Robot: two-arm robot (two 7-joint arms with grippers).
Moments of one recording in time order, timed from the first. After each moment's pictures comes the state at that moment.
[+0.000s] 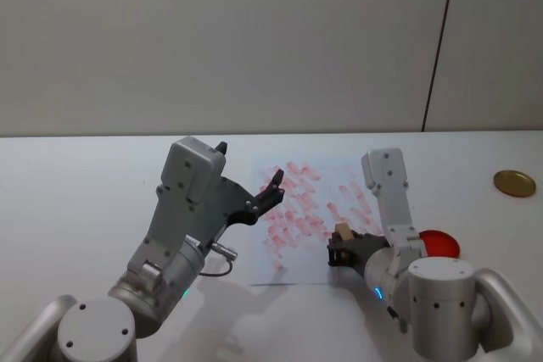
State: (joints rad) left arm -0.24 0.38 0.45 -1.63 -0.20 0.01 -0.01; right arm 0.32 -0.08 -0.31 -1.33 0.14 0.62 -0.10
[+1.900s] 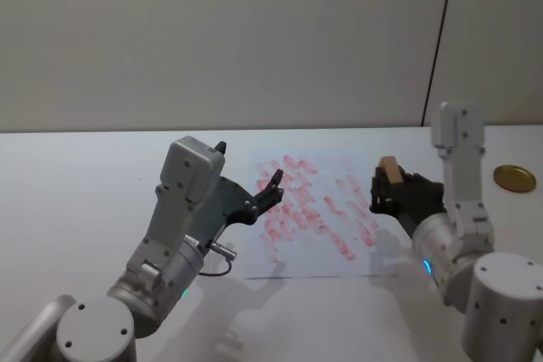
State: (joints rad) left arm -0.24 0.38 0.45 -1.63 -0.20 0.01 -0.01; right arm 0.20 -0.01 -0.27 -1.64 0.12 0.46 -0.14
